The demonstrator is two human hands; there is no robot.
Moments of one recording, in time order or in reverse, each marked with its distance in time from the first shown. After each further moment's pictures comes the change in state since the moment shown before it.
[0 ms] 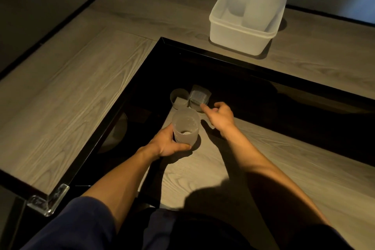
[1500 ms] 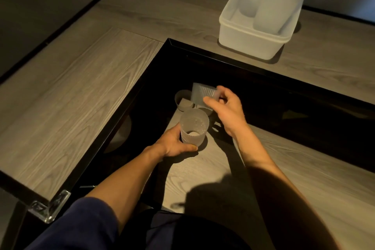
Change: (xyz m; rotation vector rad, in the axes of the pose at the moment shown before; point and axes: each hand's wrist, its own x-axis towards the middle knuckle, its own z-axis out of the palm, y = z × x) left_hand 0.015 -0.001 0.005 0.013 0.013 -0.021; right_hand -0.021 -0.043 -0.023 0.345 -0.132 -0.239
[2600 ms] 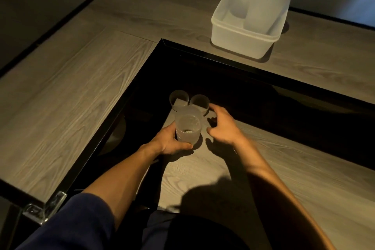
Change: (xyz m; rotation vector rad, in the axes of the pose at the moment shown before) left_hand 0.000 0.008 -0.006 0.025 -0.016 0.001; right_hand -0.017 0.031 -0.017 -0.675 -0.189 0.010
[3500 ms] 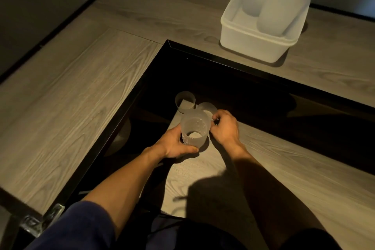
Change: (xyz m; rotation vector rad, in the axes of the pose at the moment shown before) left_hand 0.012 -0.005 -0.004 -0.011 -0.035 -0.010; right_hand 0.056 0.029 0.049 -0.071 0.322 0.106
